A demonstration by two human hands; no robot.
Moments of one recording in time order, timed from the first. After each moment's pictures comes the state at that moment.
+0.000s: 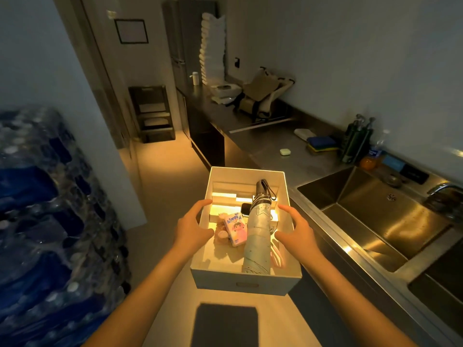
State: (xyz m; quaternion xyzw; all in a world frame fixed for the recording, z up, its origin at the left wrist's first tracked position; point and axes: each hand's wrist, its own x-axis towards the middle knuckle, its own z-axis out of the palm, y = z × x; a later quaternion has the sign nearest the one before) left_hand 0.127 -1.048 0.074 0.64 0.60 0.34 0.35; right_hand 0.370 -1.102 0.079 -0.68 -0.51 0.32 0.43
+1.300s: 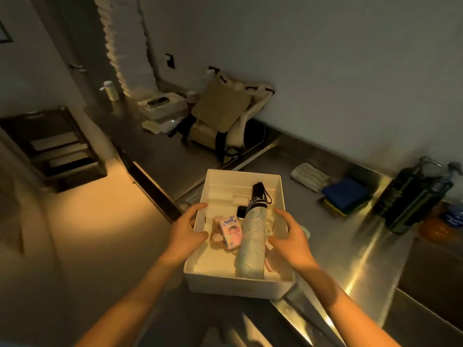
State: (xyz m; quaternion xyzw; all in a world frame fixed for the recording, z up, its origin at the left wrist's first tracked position) left_hand 0.290 -0.319 0.024 0.70 0.48 0.26 0.46; right_hand 0.508 -0.454 0.021 -0.73 -0.38 0.32 0.48
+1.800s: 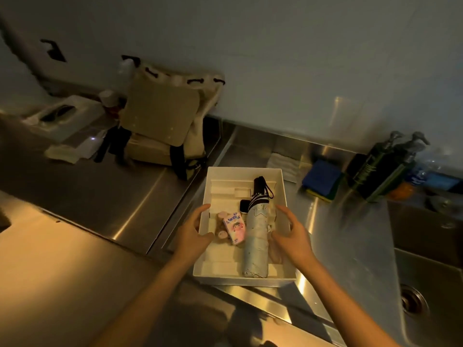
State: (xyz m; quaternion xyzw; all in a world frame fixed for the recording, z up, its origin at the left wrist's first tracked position) left_hand 0.369 -0.153 -0.002 0.76 0.35 0.15 0.53; right_hand 0.521 -0.350 0.005 -0.83 -0.21 0.20 0.48
